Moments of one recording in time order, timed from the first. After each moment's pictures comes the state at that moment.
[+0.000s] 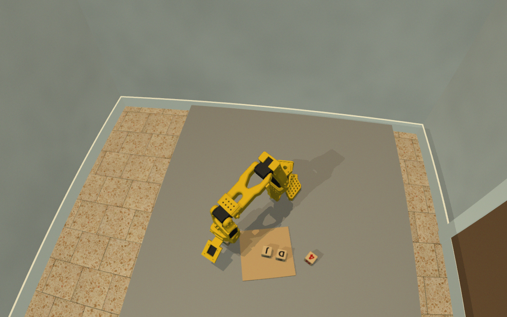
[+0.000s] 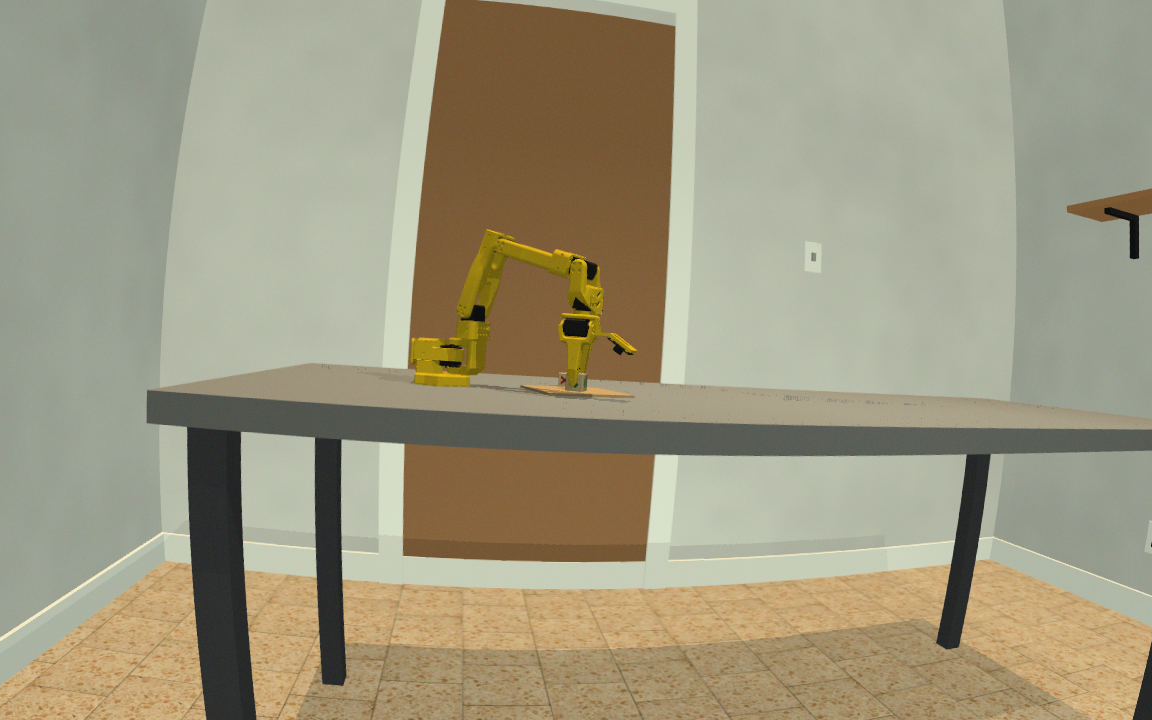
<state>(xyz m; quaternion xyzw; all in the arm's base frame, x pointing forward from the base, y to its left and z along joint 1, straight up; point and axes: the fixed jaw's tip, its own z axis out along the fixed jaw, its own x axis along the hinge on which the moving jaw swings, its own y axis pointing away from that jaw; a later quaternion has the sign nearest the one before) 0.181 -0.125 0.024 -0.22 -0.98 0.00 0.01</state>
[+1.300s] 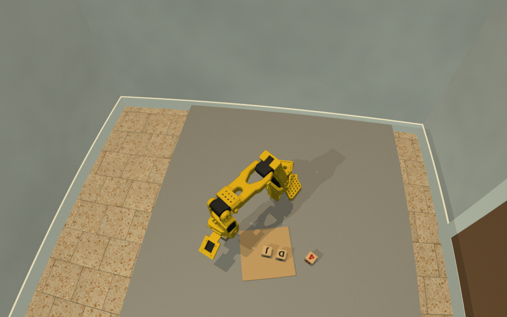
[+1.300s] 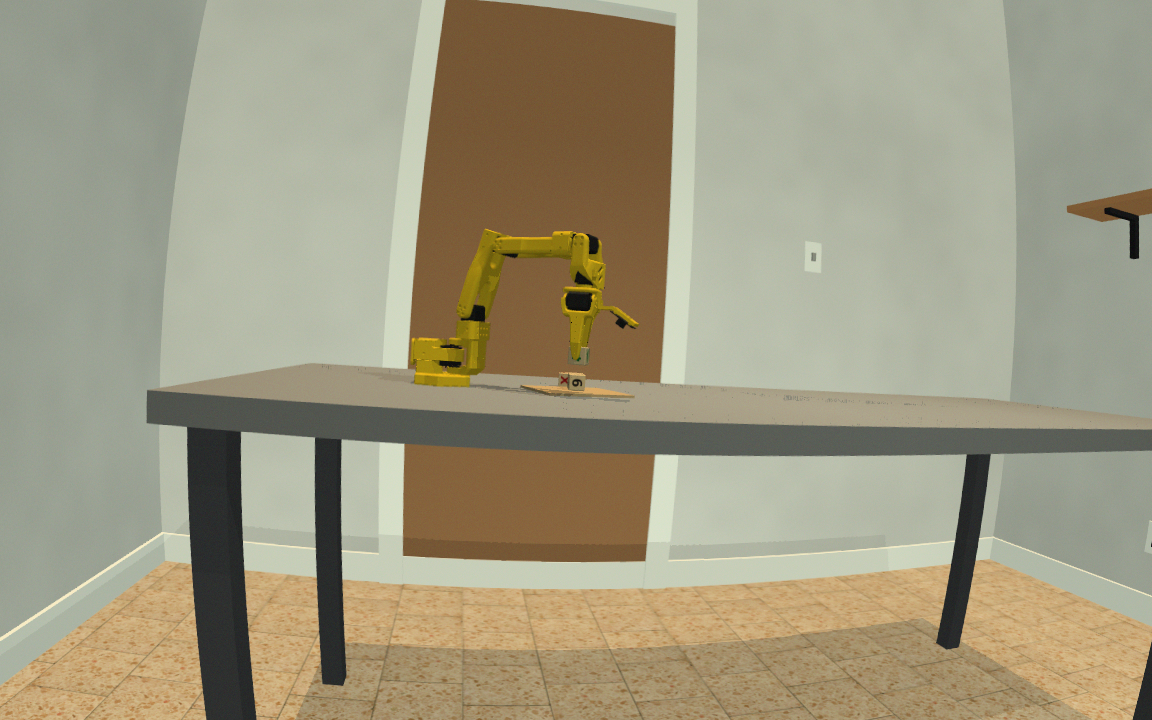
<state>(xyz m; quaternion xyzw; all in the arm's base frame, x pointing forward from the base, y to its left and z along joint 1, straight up) 0.181 -0.126 0.062 -0.21 -0.98 0.00 0.00</state>
